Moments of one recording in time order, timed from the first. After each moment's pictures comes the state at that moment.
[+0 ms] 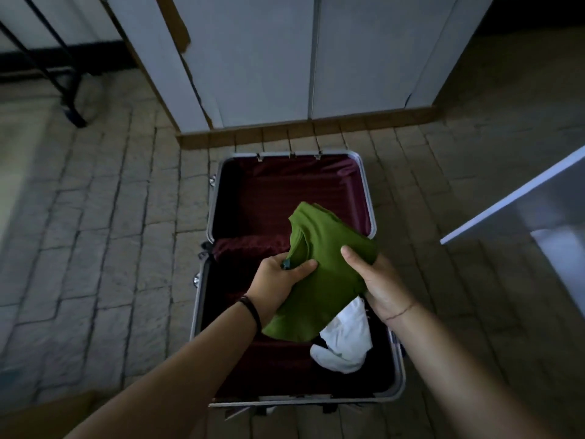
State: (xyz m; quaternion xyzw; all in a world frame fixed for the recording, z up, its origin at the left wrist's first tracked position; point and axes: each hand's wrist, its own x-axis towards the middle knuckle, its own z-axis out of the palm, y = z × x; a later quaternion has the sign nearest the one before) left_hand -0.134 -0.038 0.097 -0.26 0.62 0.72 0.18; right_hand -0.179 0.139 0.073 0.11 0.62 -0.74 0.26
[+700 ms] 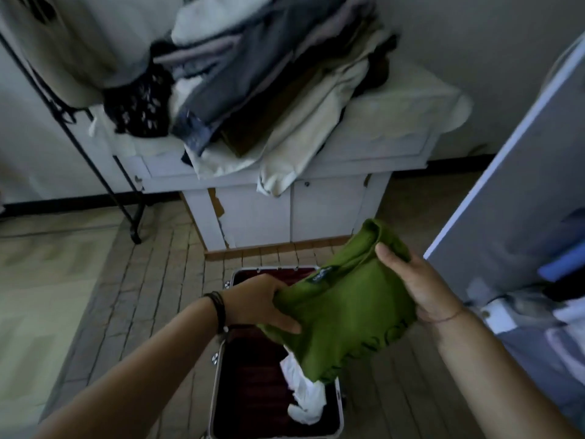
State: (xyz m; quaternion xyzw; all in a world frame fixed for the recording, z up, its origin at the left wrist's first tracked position) left_hand -0.107 -0.018 0.633 0.05 0.85 0.42 0.32; right_hand -0.143 0.242 0.654 -0.05 0.63 -0.75 0.18
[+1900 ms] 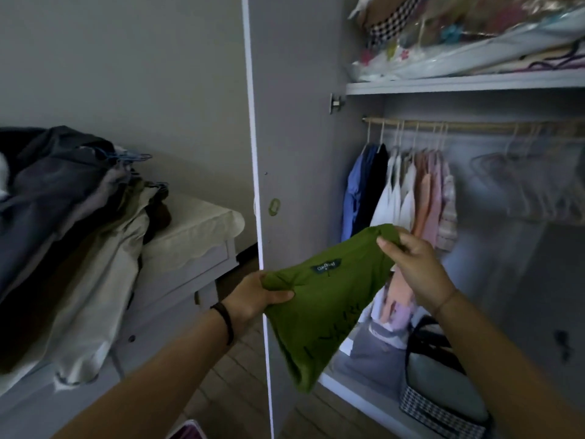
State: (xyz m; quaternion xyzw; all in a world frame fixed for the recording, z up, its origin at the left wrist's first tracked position) left_hand -0.203 0.226 0.791 0.26 0.67 0.63 0.30; right_hand -0.047 0.456 0.836 0.09 0.75 -0.55 -0.36
